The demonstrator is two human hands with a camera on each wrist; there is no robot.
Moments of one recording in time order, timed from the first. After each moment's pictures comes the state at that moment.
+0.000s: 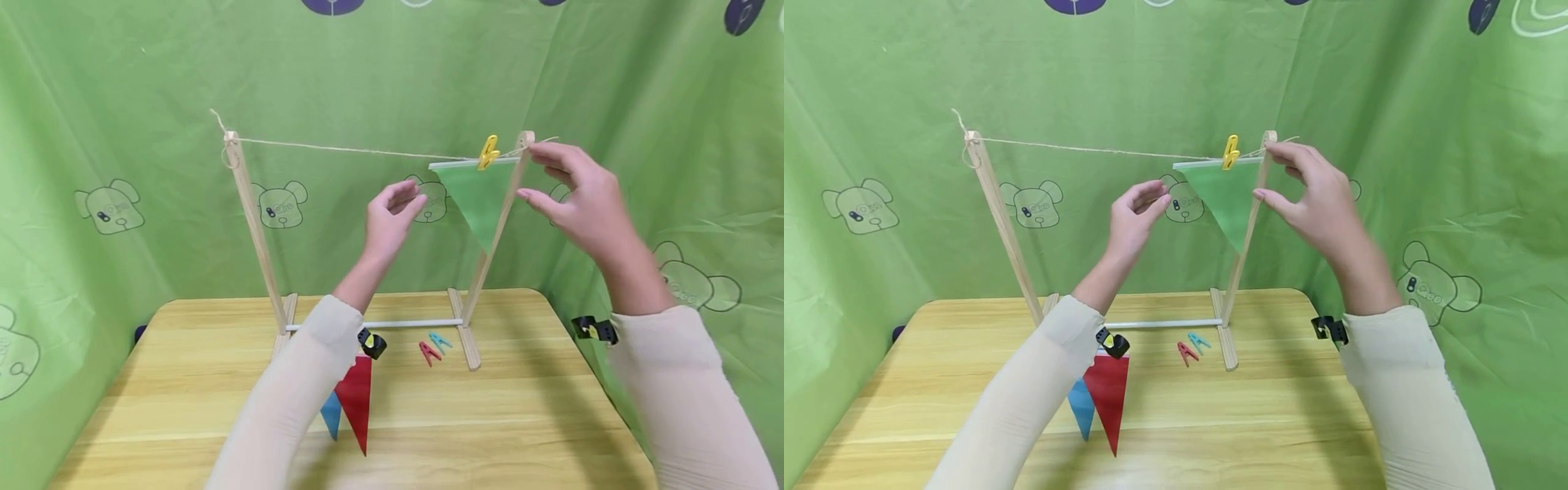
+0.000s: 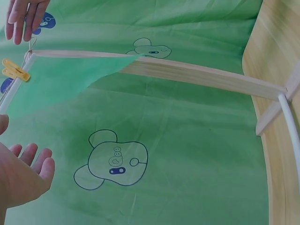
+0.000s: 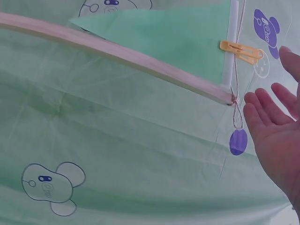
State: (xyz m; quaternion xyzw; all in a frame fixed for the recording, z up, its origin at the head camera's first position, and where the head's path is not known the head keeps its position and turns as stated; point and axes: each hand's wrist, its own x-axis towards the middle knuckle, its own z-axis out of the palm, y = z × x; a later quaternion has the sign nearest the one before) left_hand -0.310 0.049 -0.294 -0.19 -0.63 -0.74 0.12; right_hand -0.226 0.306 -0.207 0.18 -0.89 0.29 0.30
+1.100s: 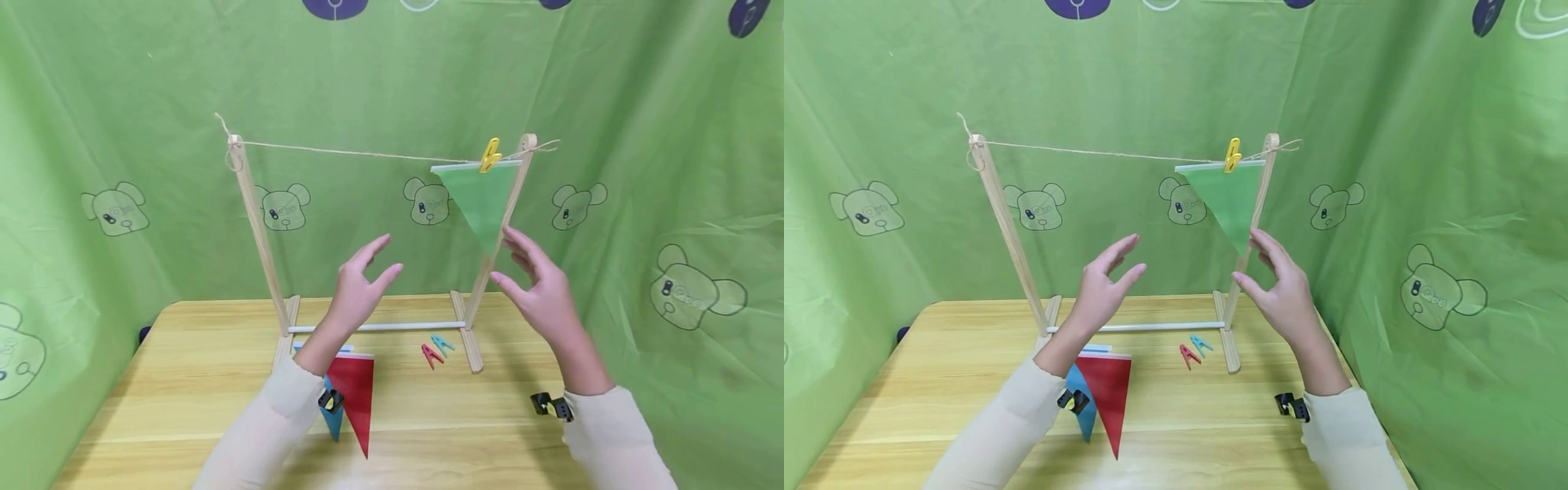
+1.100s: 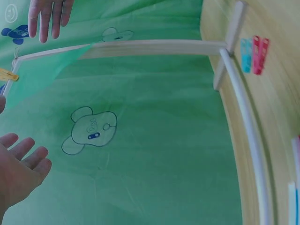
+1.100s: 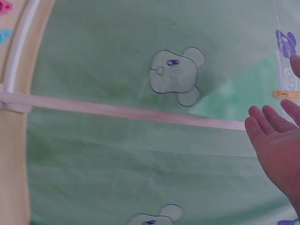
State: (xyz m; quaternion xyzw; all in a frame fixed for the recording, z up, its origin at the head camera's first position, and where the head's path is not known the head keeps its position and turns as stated) left_hand -0.256 -0.012 -0.364 -0.25 -0.77 -0.57 0.15; right_hand -0.208 0.290 -0.337 0.18 -0.84 0.44 0.26
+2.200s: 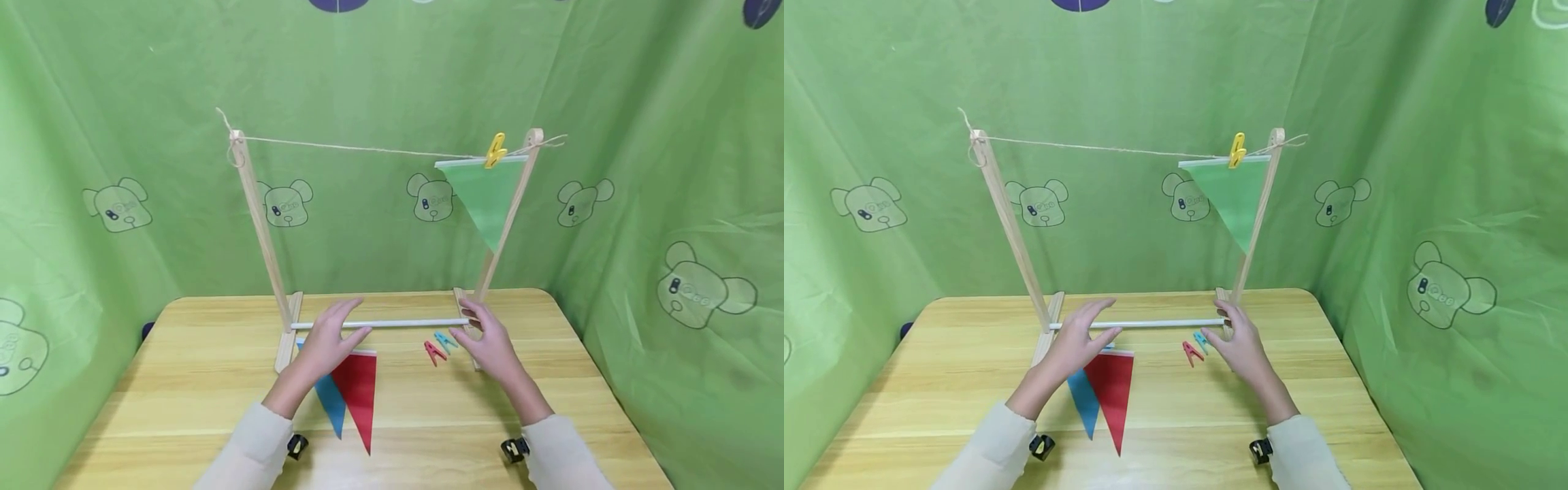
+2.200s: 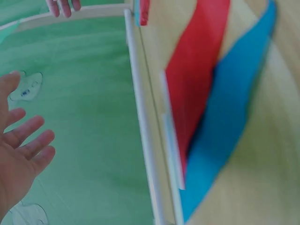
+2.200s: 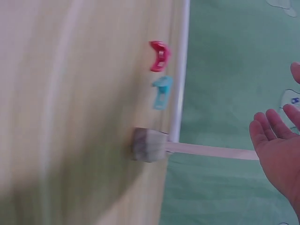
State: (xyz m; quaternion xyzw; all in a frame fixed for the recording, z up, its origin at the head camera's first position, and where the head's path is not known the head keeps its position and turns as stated) left_hand -0.236 -0.074 -0.463 -0.26 -0.87 -0.39 0.13; right_hand -0.223 0.265 -0.489 0.11 -0.87 0.46 0.13
